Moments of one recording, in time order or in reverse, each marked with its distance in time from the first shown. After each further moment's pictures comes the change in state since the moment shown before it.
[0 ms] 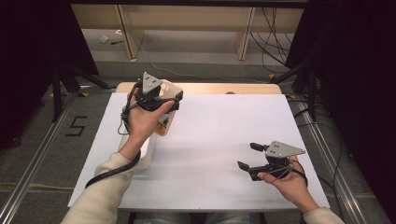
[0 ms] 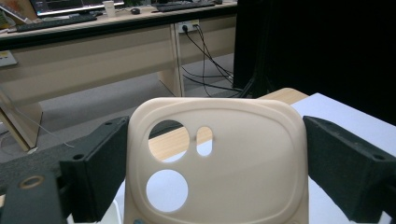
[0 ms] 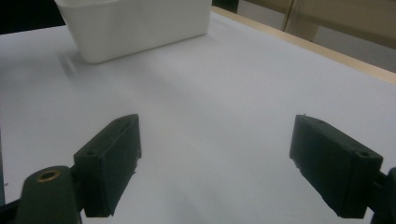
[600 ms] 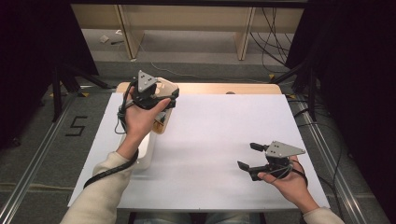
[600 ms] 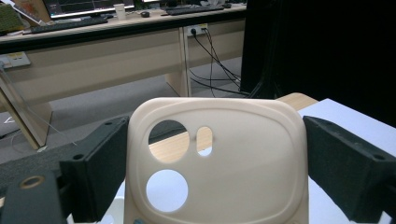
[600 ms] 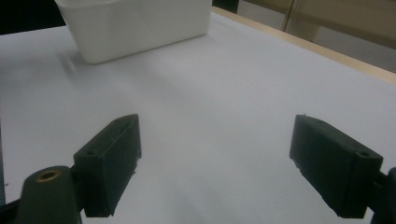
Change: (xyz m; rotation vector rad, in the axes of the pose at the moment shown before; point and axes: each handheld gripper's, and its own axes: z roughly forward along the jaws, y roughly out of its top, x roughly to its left) left arm 0.008 0.002 -0.004 -0.015 0.033 -0.017; right arm 0.000 0.000 0.000 -0.001 0.001 0.000
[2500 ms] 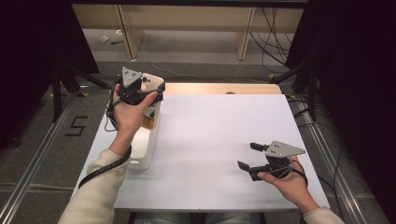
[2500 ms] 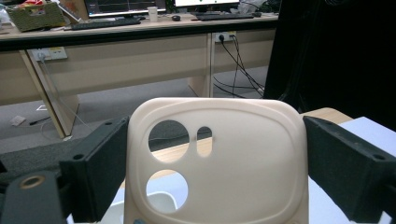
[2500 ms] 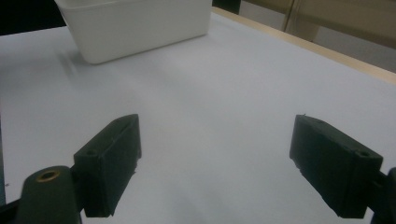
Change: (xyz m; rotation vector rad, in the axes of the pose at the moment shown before) left arm 0.032 0.001 -0.008 -0.024 0.103 -0.065; right arm 0.000 0.000 0.000 0.001 0.002 -0.001
